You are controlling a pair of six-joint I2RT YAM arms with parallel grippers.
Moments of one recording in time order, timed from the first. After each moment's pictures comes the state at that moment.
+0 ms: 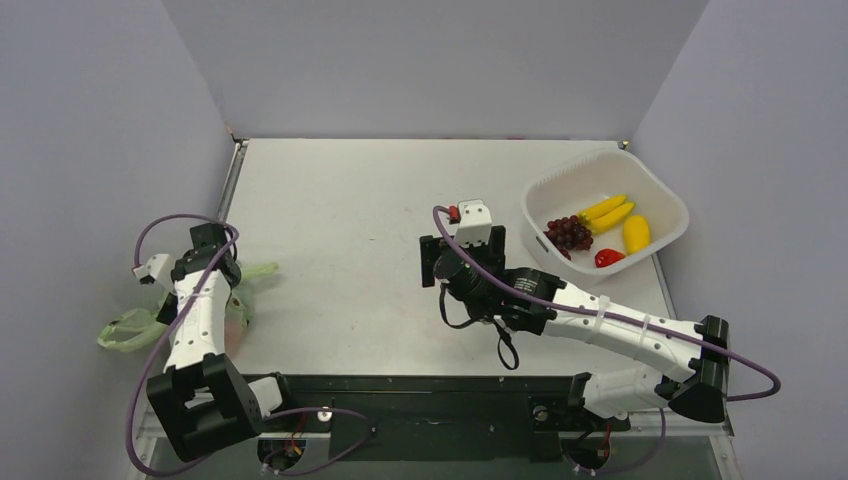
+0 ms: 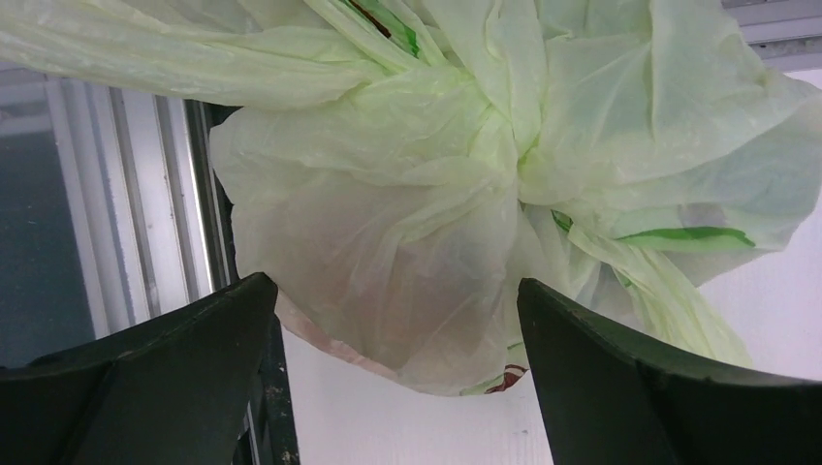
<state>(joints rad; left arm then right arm) 0.31 1.18 0.88 -0.95 -0.74 -1.00 1.15 1.27 1.18 -0.58 0.80 0.57</state>
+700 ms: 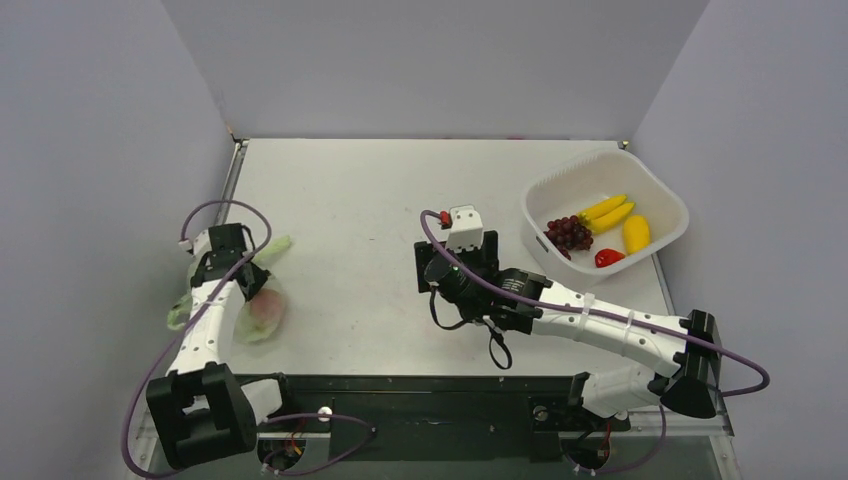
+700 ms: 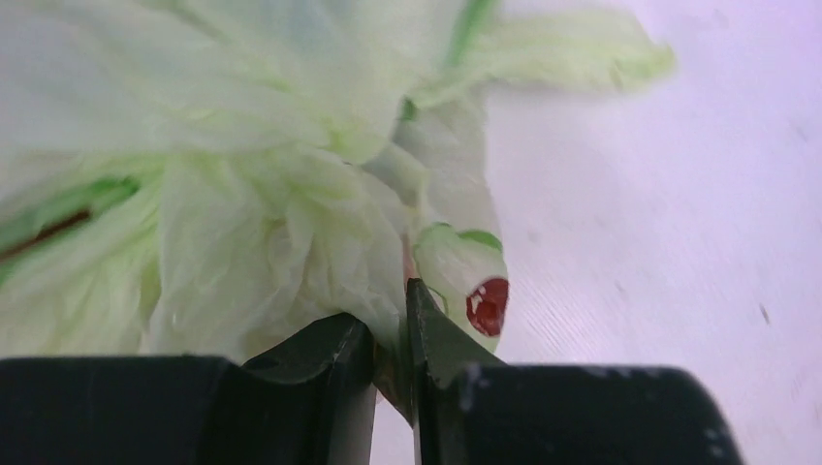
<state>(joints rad) 0.27 1.14 0.75 -0.63 -0.31 -0.72 1.15 1.31 1.17 -0.58 0.78 0.60</state>
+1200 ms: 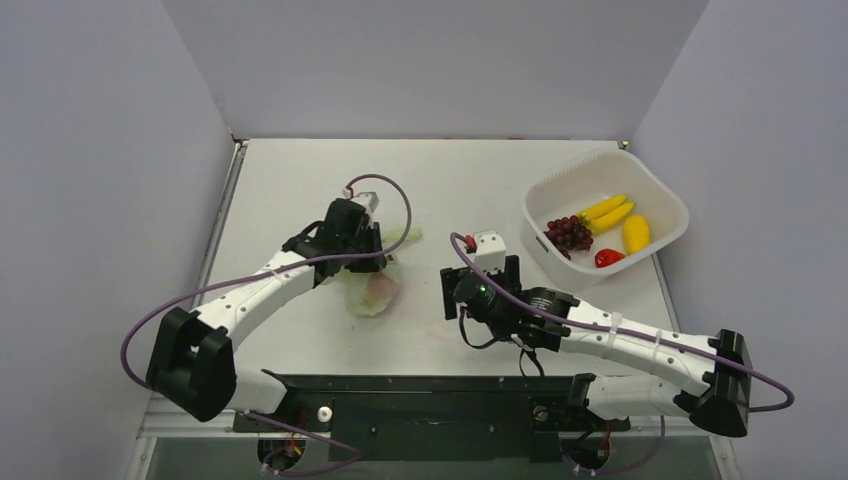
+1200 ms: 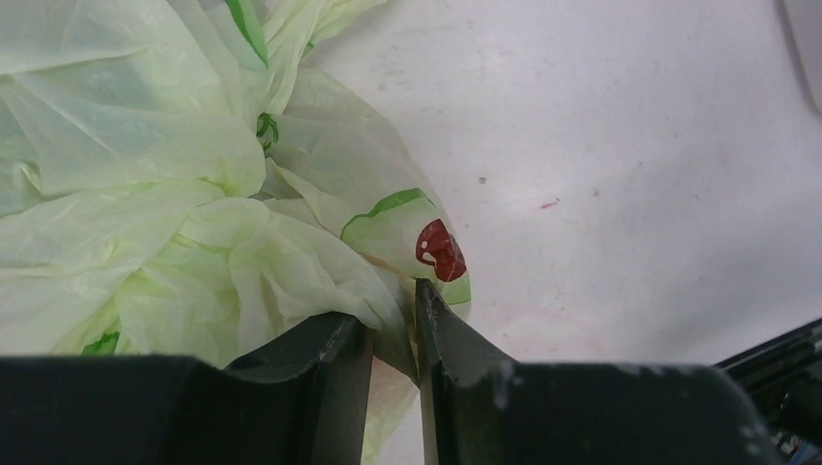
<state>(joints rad) -0.48 1.31 0.93 -0.45 0.02 -0.50 1.14 1.18 0.97 -0.64 0.68 0.65</state>
